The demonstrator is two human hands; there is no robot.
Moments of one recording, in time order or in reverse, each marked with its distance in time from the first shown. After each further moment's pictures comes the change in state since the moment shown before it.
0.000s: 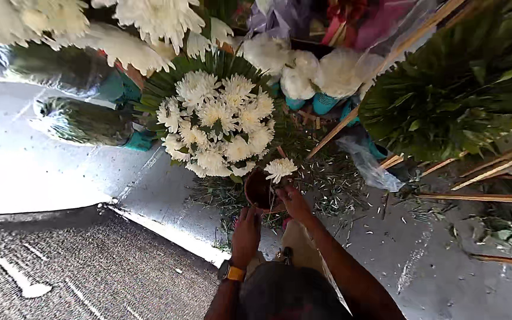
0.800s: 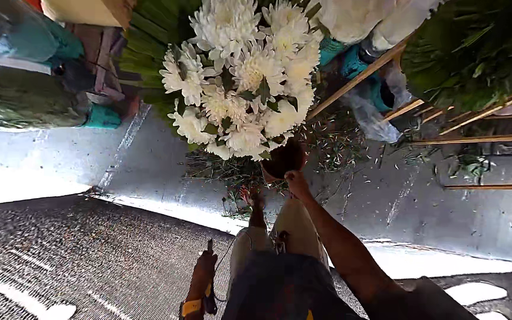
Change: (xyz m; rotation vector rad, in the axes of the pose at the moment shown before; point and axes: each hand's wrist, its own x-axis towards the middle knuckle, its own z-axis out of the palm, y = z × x) left_hand -0.089 -0.336 -0.084 -0.108 -0.489 -0.824; right_hand 0.062 0.080 0.158 -0.159 0.103 0.537
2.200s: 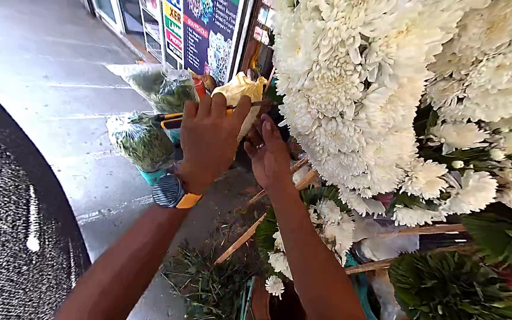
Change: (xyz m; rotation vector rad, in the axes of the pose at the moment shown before) left_hand -0.265 0.201 -0.472 0.038 1.792 1.161; right_hand -0.329 -0.598 0.063 0.768 -0.407 -1.173
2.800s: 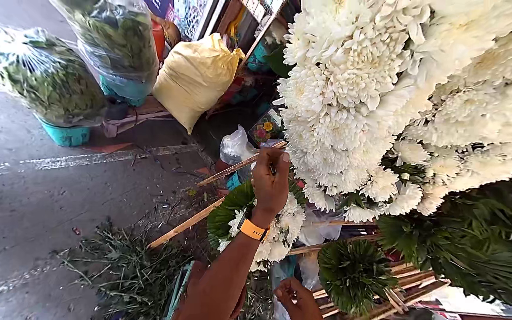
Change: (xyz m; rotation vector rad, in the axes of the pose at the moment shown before) left_hand -0.047 0.199 0.119 -1.655 0.507 -0.716; right_hand -0.305 -0.019 -0.261 -1.179 0.033 0.510
